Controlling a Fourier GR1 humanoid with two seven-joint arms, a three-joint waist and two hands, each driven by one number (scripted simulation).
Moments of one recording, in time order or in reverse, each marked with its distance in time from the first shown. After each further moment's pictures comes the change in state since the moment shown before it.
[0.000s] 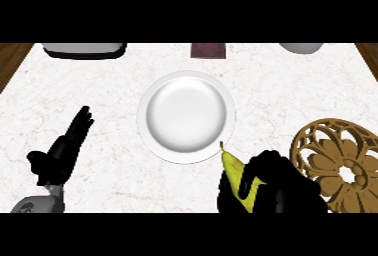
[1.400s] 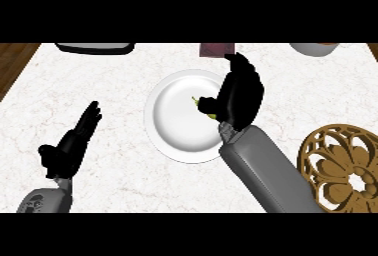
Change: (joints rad) left arm -0.046 -0.024 -0.014 0.020 -0.021 -0.013 0.002; right arm -0.533 0.012 -0.352 0.842 -0.439 -0.521 -0.005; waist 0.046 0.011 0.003
